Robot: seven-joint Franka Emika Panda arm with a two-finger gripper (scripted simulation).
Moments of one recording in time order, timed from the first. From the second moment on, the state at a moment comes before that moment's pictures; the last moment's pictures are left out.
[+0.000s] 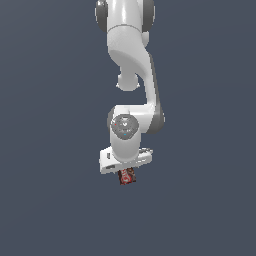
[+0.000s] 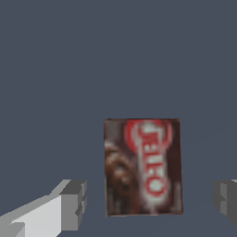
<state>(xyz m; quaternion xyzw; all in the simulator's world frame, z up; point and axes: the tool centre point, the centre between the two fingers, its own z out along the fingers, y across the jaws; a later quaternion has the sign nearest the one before) 0.094 -0.007 0.070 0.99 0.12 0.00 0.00</state>
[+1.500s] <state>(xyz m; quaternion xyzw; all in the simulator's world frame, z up) 0.096 -0.009 0.016 0.99 0.12 0.00 0.00</state>
